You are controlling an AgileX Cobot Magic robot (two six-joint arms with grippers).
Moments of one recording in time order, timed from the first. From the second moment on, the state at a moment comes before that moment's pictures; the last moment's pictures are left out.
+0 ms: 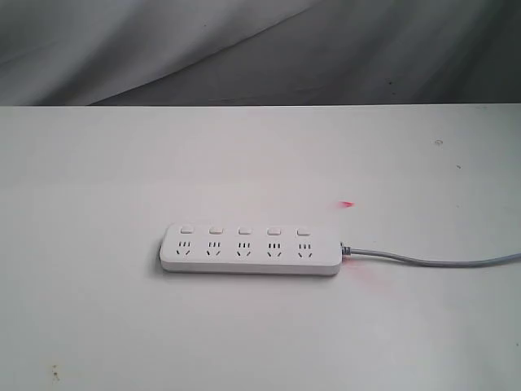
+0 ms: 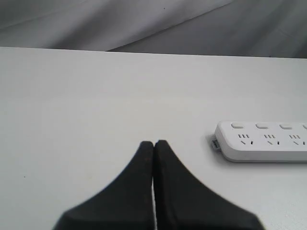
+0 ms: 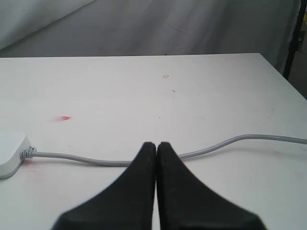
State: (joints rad) left arm 0.01 0.00 0.00 -0.08 0.37 0.00; right arm -0.04 0.01 0.00 0.00 0.35 0.01
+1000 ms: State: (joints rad) left arm 0.01 0.00 -0.04 -0.06 -0.03 0.00; right arm -0.04 0.01 0.00 0.00 0.35 0.01
